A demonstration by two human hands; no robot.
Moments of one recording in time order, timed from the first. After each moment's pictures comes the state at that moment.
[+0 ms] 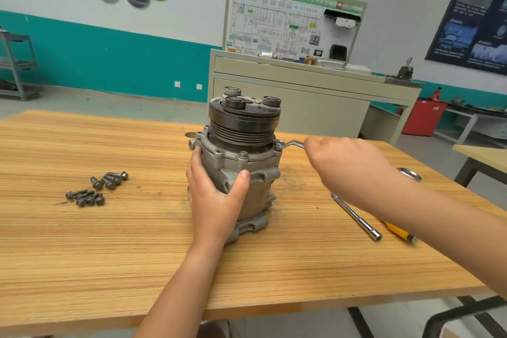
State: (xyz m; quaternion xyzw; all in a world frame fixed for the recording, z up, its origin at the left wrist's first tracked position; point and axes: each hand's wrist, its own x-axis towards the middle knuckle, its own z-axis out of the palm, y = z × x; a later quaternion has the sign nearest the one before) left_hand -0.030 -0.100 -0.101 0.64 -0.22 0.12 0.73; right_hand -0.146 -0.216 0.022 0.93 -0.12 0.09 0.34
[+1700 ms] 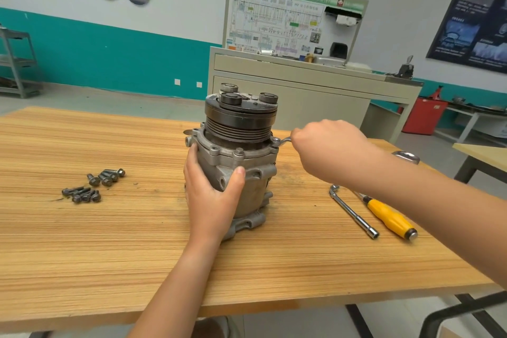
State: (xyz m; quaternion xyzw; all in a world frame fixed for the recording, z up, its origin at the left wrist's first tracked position) left_hand -0.031 -0.099 -0.101 0.63 -0.22 0.13 0.73; right_hand -0.123 -0.211 0.034 0.93 -0.12 0.09 0.33
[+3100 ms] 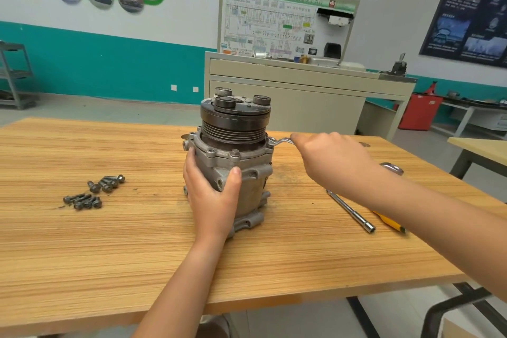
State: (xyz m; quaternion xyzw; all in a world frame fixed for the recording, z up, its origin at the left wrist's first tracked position) left_hand -0.035 -0.105 -0.102 0.62 -0.21 0.13 0.74; right_hand -0.138 -0.226 0.012 0.94 -0.13 0.16 0.26
